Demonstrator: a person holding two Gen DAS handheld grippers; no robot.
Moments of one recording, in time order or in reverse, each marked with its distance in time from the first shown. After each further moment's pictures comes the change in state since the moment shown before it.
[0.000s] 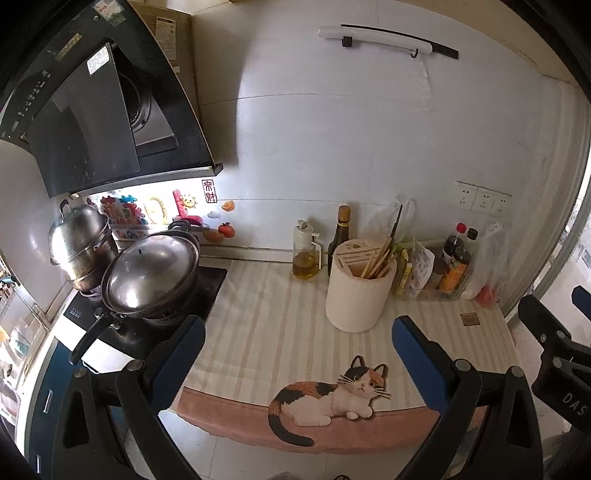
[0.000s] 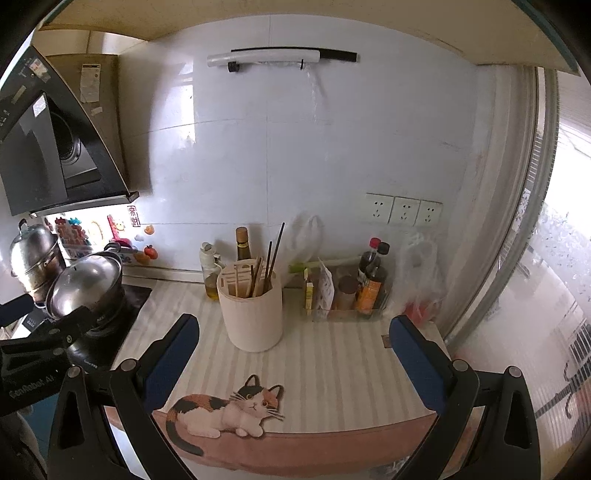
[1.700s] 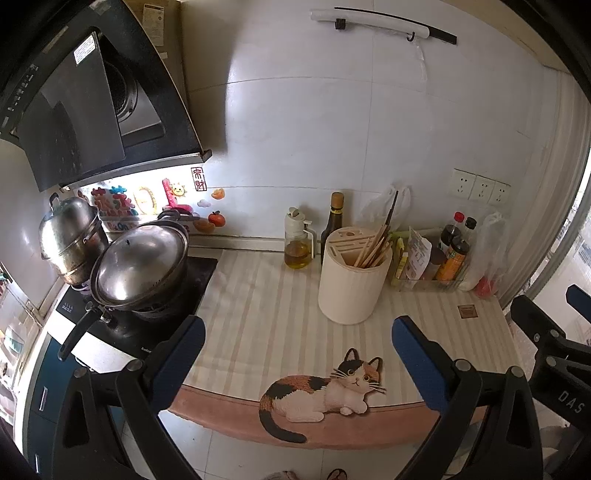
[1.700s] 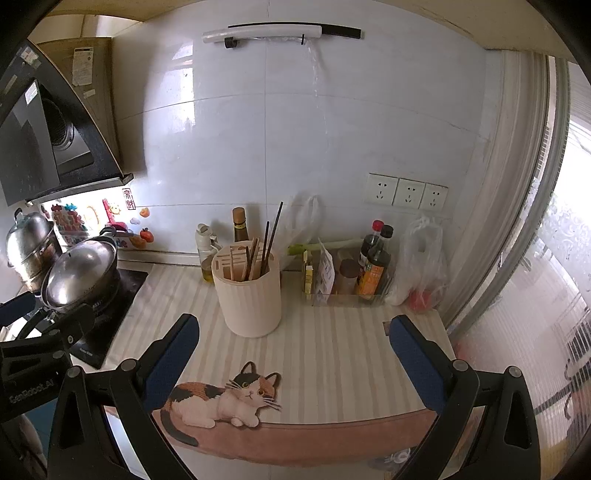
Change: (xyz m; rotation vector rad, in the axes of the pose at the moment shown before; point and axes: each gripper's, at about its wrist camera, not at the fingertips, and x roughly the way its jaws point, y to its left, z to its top) left arm 0.019 -0.012 -0.006 0.008 0.046 -0.021; right arm 0.031 -0.003 -0.008 -0.002 0.065 0.001
